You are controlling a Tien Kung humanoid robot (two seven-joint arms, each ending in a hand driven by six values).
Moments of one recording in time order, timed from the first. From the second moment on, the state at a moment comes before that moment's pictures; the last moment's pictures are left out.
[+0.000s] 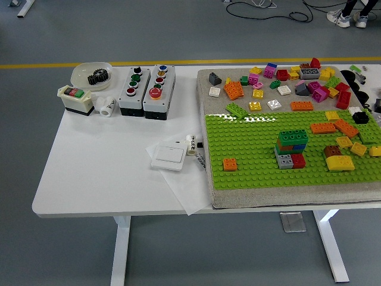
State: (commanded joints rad) left arm -0.14 0.08 -0.67 -0.22 0.97 0.15 0.26; right arm 0.27 -0.51 1.55 1.35 -0.28 0.04 -0.07
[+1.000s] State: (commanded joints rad) left arm -0.14 0.08 -0.68 -0.22 0.97 0.15 0.26; right arm 0.27 -0.52 1.57 1.35 -0.22 -0.03 -0.08
